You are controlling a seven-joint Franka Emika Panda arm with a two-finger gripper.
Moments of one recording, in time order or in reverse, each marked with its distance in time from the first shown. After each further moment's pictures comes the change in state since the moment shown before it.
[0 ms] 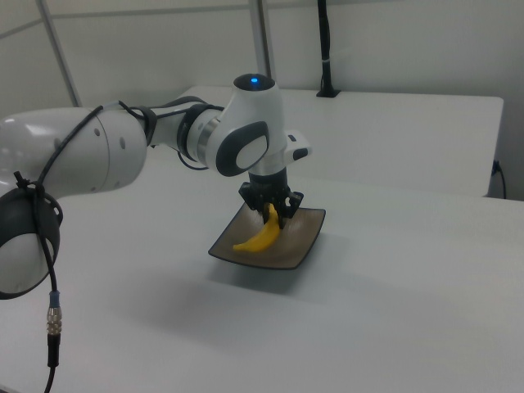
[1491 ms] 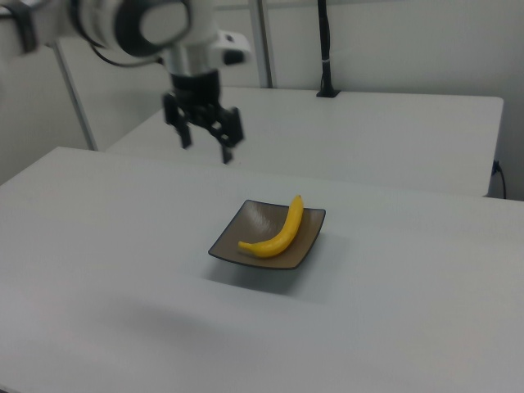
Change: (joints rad) arm 0.068 -0.412 -0.097 0.005 0.030 -0.503 0.230
